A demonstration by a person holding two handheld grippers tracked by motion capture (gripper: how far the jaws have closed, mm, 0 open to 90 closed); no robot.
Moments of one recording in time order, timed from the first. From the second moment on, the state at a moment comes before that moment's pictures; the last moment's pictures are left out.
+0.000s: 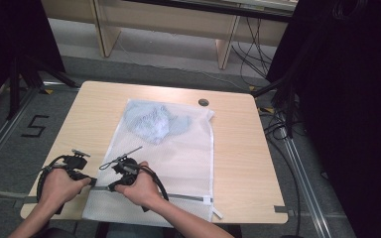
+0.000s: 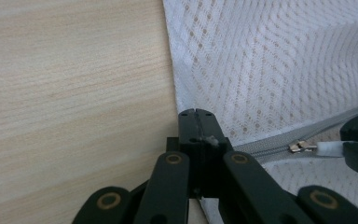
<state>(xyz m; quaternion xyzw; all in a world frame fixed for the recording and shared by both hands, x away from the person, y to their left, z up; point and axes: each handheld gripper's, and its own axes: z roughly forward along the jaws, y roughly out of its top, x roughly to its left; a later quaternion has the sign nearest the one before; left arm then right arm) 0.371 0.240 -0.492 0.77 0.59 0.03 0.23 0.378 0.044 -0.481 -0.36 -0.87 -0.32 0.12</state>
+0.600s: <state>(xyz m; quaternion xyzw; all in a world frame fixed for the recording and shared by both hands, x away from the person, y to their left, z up) 0.371 0.240 -0.491 0.77 0.59 0.03 0.23 0.377 0.037 -0.477 -0.36 -0.87 -0.31 0.12</state>
